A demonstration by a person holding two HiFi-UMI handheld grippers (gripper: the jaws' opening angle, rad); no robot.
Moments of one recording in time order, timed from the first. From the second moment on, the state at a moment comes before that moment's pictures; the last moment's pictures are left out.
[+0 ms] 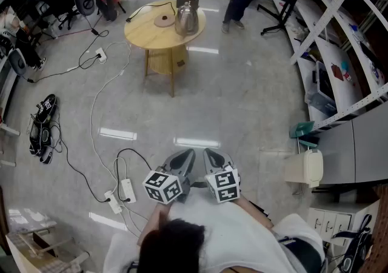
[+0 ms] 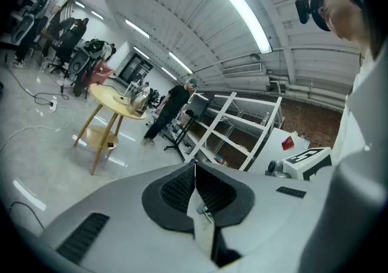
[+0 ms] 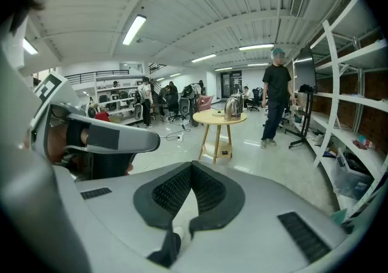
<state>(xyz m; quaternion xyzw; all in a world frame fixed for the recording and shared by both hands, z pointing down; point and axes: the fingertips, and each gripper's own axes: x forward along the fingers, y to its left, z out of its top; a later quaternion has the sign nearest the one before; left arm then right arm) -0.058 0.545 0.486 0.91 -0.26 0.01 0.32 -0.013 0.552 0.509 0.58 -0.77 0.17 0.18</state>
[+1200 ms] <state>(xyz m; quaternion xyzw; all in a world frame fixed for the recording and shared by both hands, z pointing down) -0.055 0.368 0.494 0.91 -0.28 0.02 0.31 0.001 0.376 0.487 0.60 -0.77 0.17 0.11</state>
